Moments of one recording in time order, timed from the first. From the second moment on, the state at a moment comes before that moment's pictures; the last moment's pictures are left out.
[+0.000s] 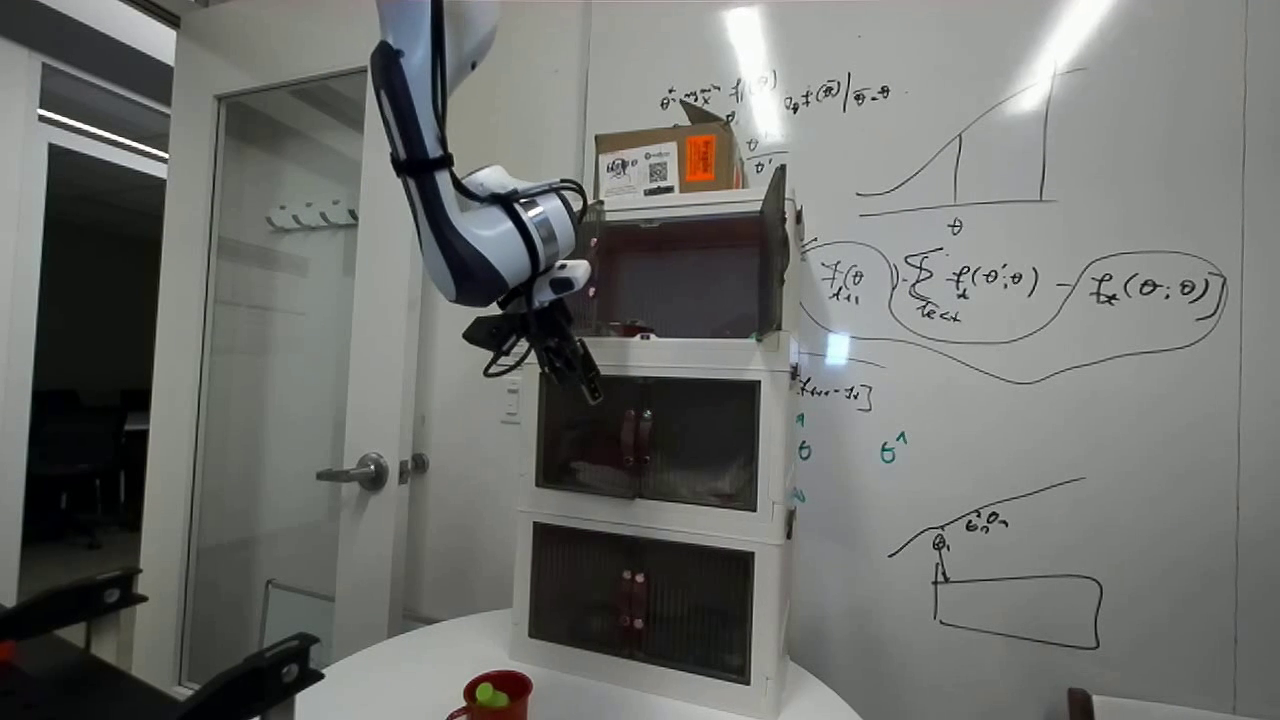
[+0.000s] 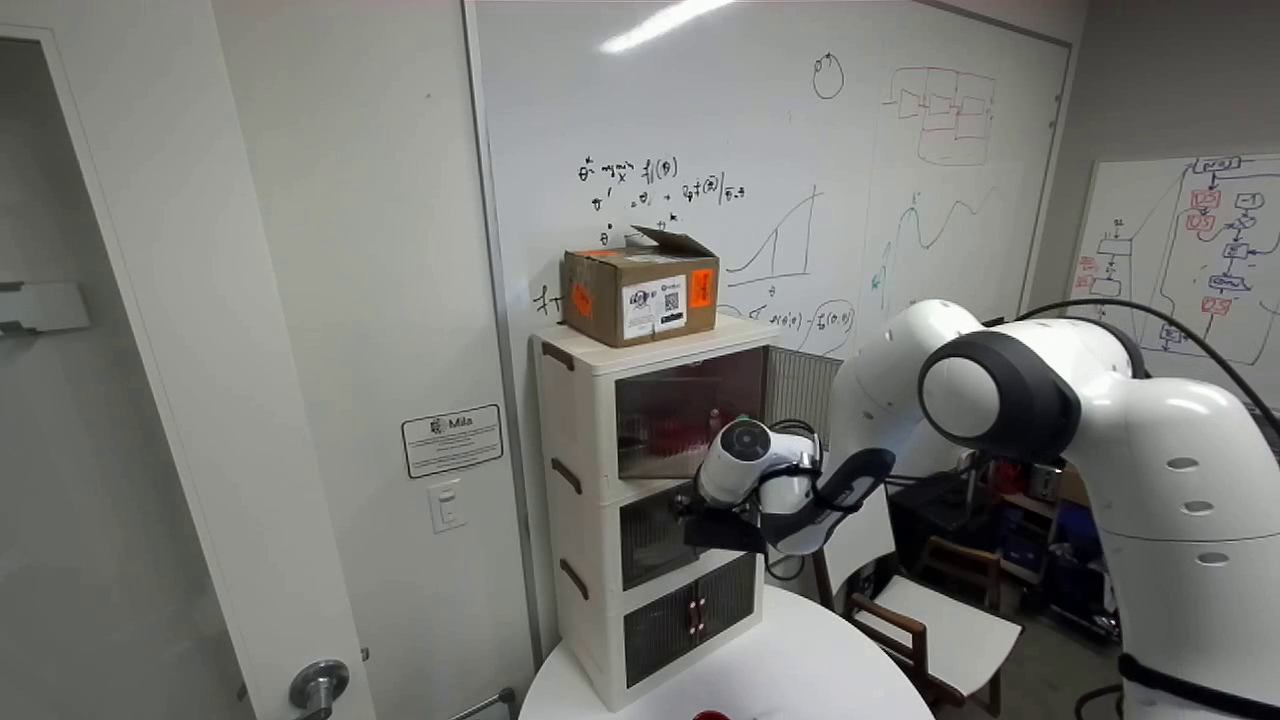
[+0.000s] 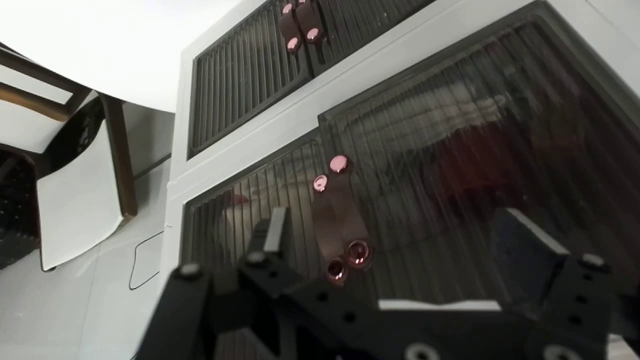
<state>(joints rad) -0.06 0.45 0.02 -1.98 -1.19 2.98 1.61</state>
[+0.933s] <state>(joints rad) 0.21 0.69 -0.11 -1.74 -2.24 2.75 2.56</state>
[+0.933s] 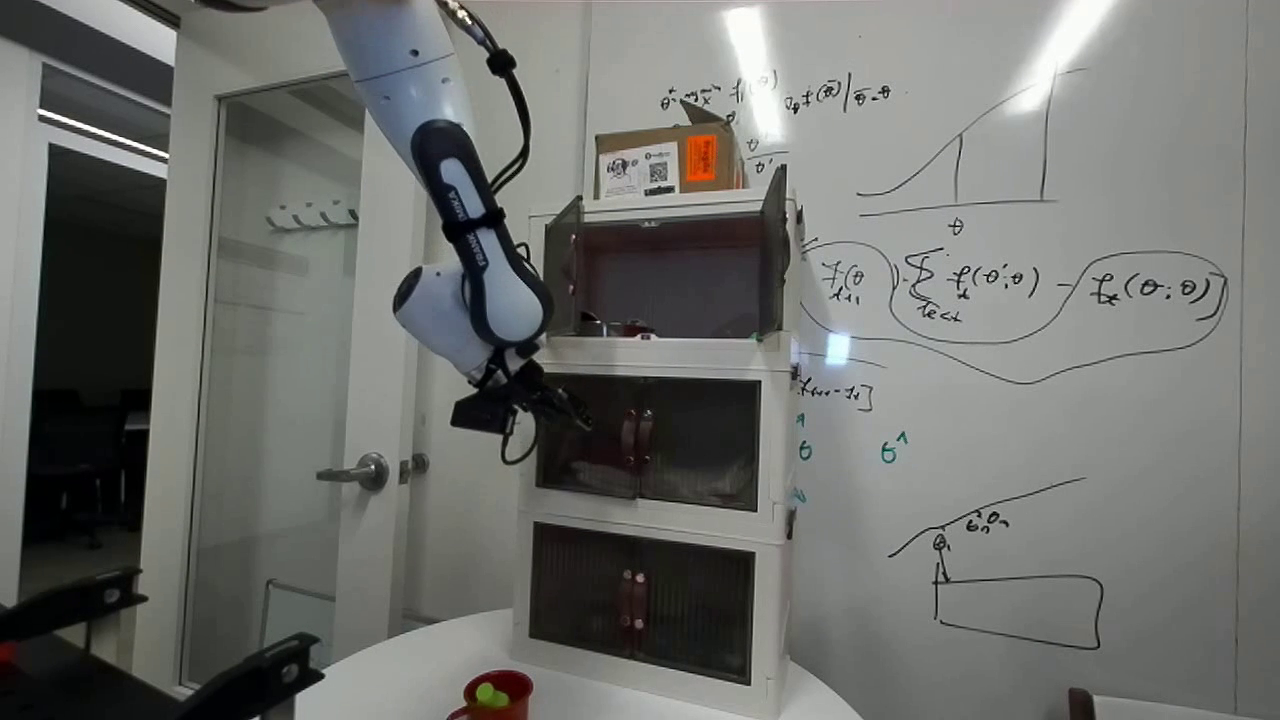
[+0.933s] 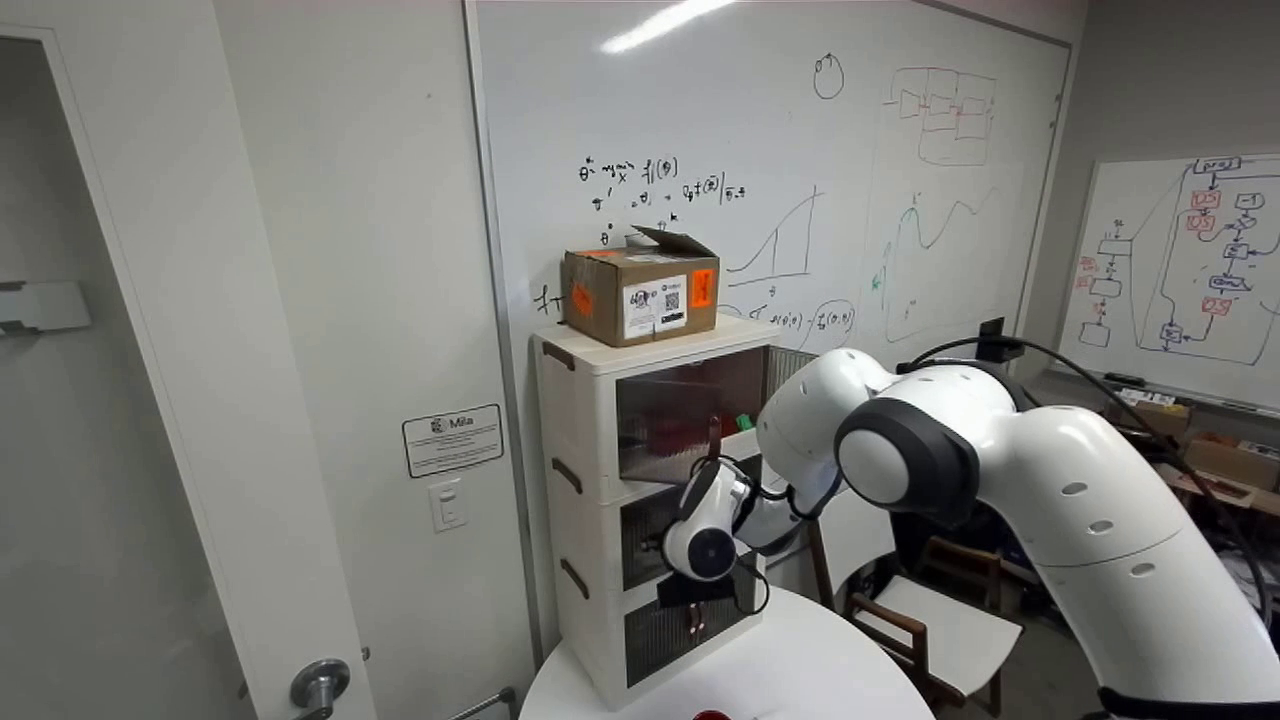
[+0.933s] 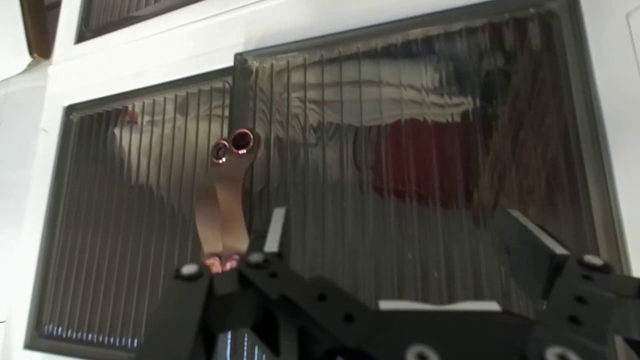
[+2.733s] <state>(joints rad) 0.02 0.88 0.14 -1.60 -2.49 2.49 2.71</state>
